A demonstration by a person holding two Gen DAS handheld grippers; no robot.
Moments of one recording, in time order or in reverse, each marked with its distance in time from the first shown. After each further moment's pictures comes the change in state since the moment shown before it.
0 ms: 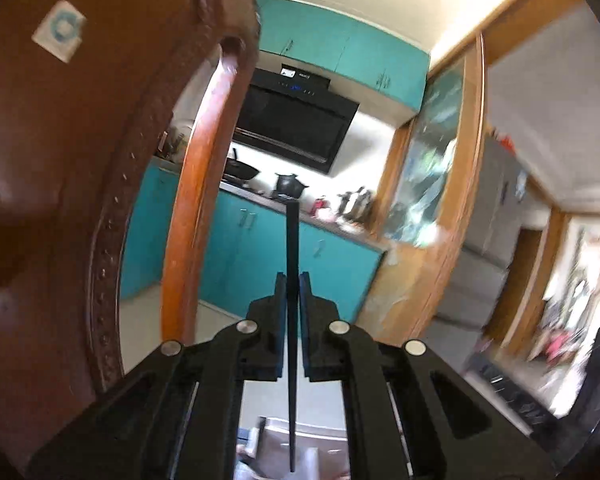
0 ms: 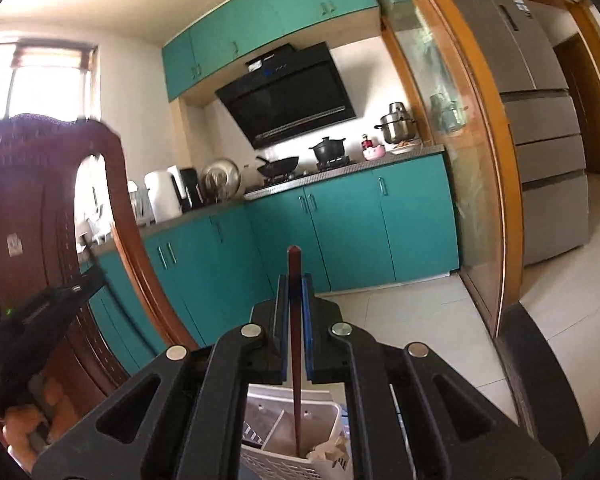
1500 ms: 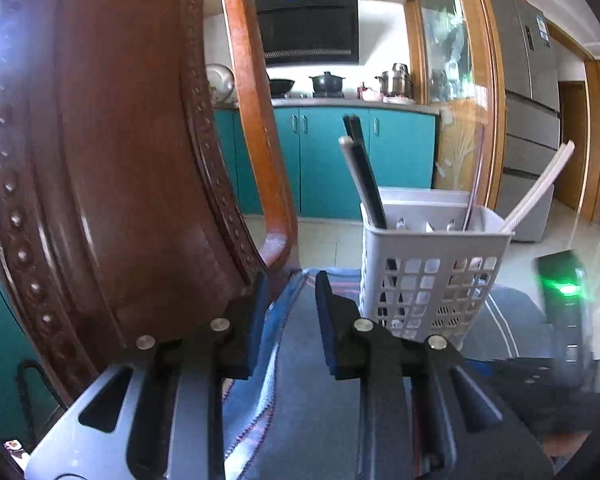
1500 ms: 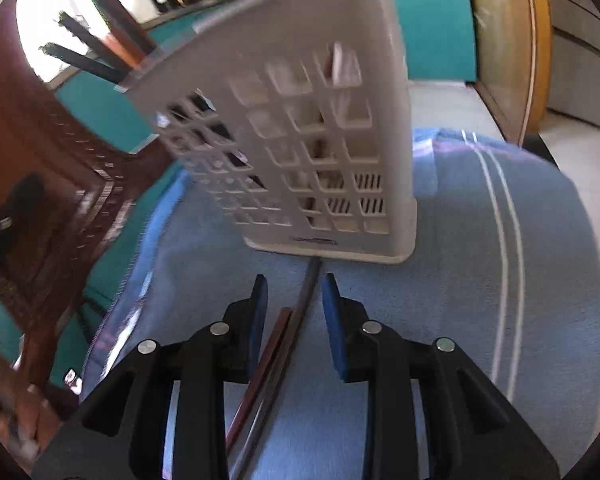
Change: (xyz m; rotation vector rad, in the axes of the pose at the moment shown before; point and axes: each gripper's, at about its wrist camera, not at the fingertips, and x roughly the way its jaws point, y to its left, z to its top) left arm -0.054 0.031 -0.133 0.317 0.314 0.236; right arm 0.066 0.004 -0.214 0.067 0.727 -0.014
